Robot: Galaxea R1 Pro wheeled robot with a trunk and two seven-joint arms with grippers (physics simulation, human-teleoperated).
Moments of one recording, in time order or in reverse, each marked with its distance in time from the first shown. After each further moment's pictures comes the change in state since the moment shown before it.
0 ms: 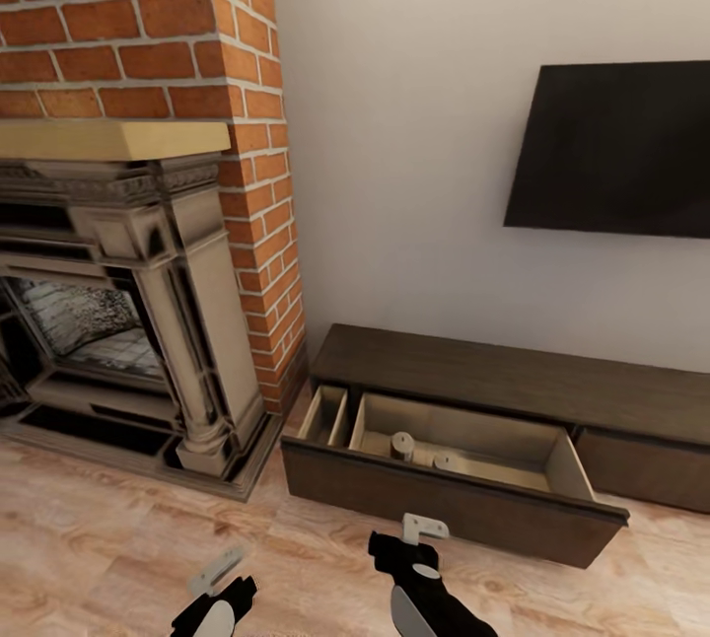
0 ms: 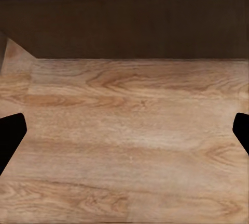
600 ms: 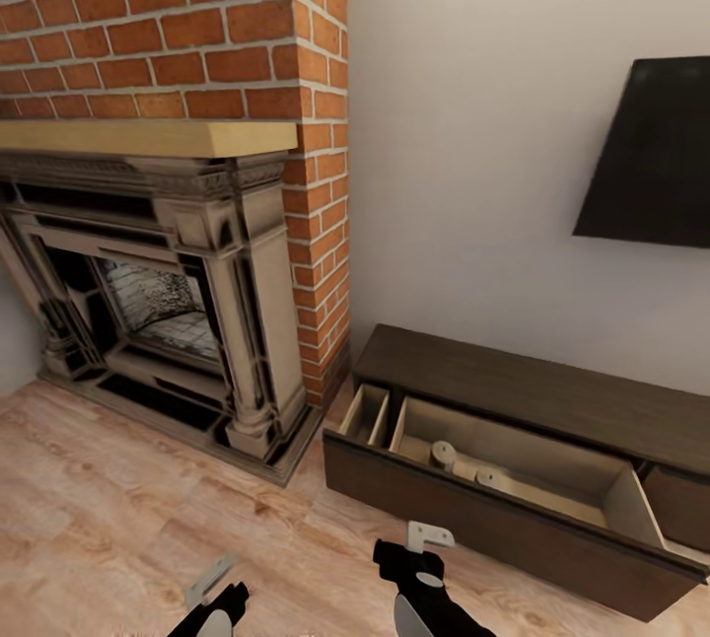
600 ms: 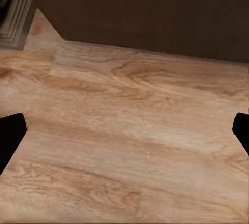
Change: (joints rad) left arm 0.000 0.000 0.007 0.052 0.018 -0.092 0.002; right arm 0.000 -0.002 0.001 0.048 0.003 -0.033 0.000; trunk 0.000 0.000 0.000
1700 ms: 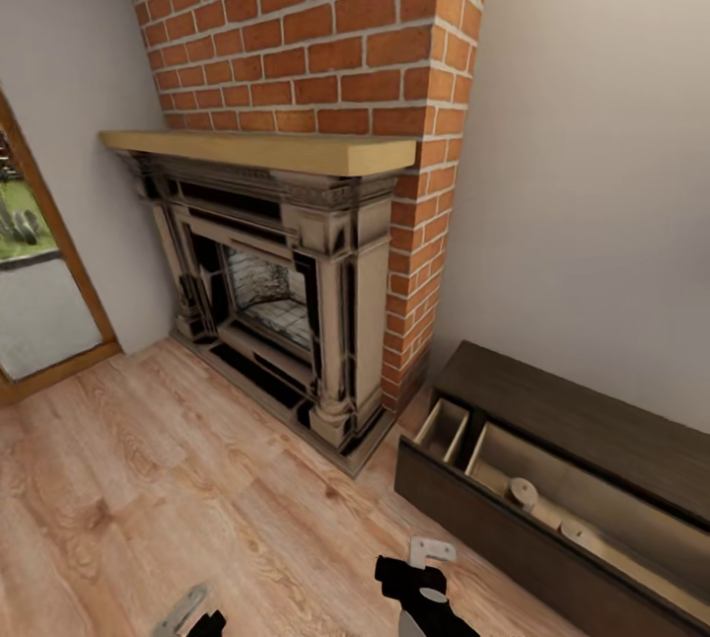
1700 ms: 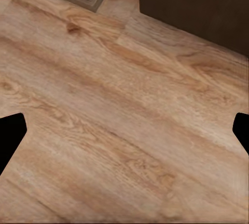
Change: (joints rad) left arm 0.000 0.016 0.163 0.183 -0.002 -0.026 -0.213; right arm 0.001 0.003 0.000 0.084 0.005 -0.028 0.055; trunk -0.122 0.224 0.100
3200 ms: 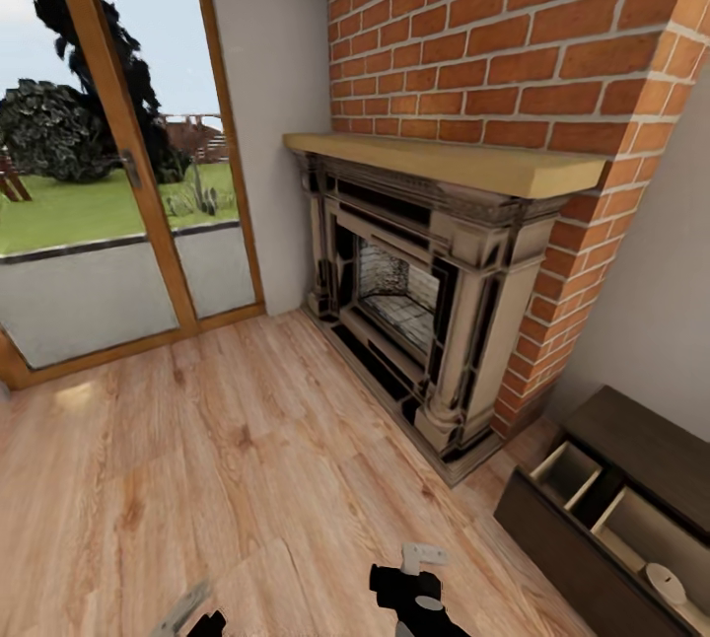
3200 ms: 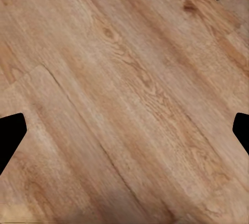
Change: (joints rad) left arm 0.000 -0.001 0.008 0.004 0.005 0.001 -0.010; right arm 0.000 0.001 0.063 0.021 -0.002 -0.001 0.023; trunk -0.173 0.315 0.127
